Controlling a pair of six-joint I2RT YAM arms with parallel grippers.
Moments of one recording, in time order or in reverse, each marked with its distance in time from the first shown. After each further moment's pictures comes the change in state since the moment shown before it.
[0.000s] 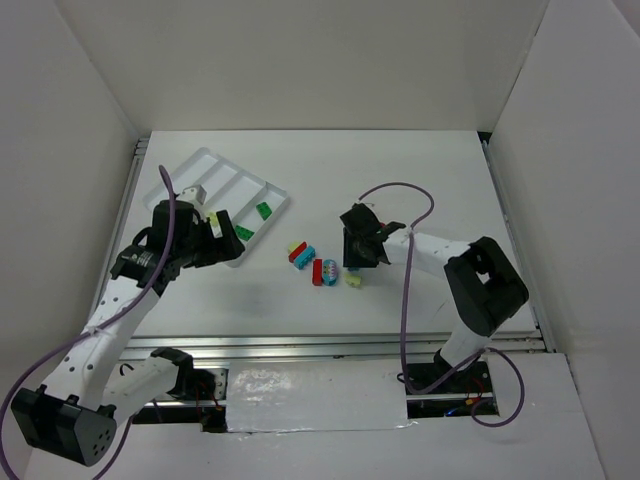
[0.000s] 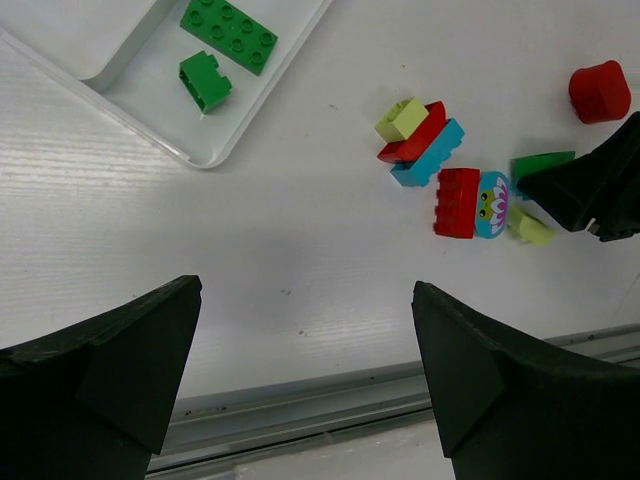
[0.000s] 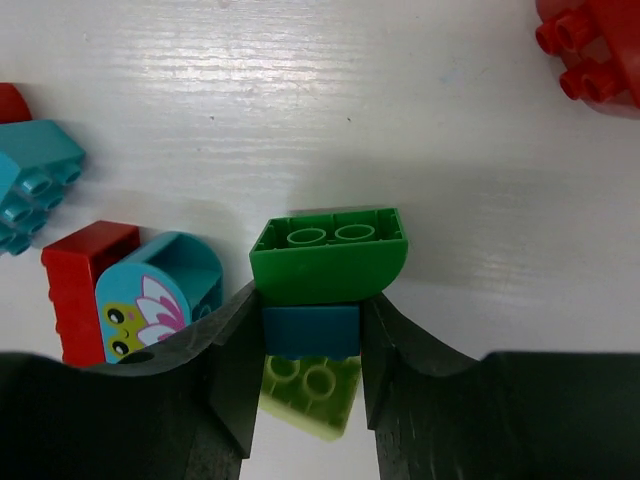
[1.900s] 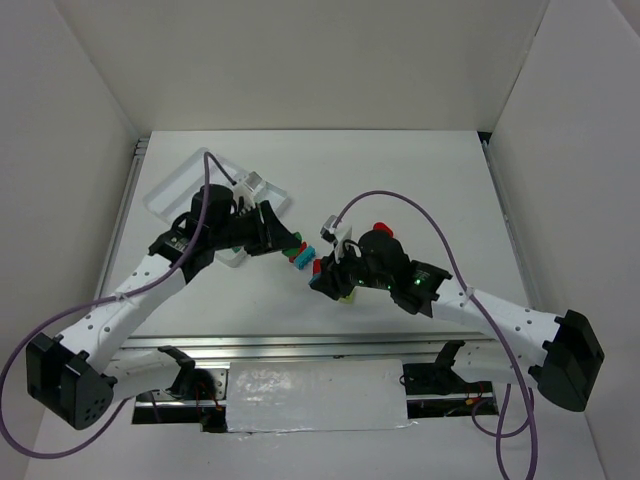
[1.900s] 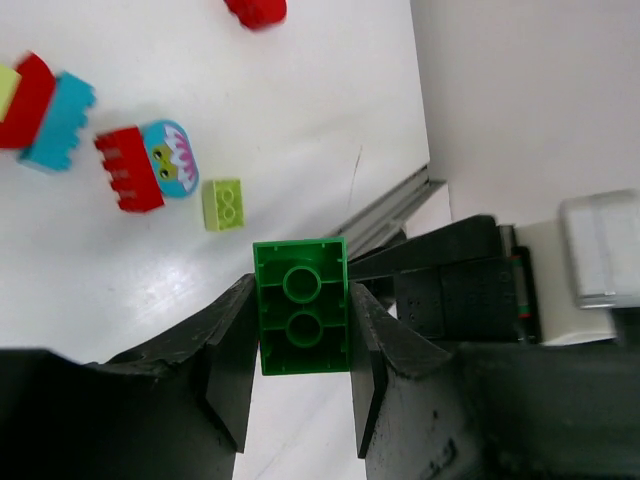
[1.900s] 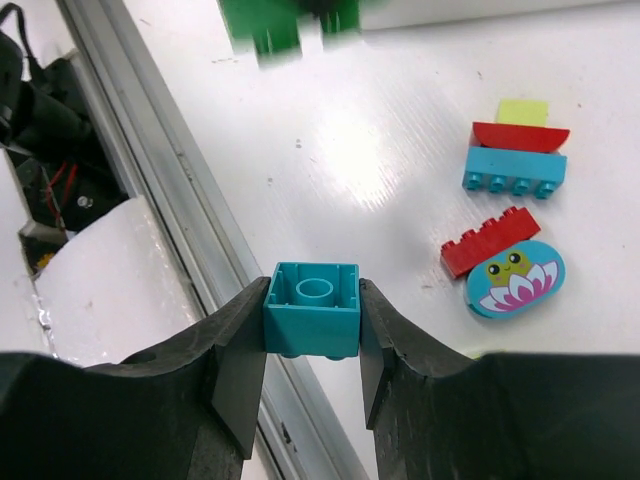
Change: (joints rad) left arm -0.246 0.192 0.036 0.373 0.428 -0.325; right arm 0.279 -0.581 -0.218 0.258 -0.408 -0.425
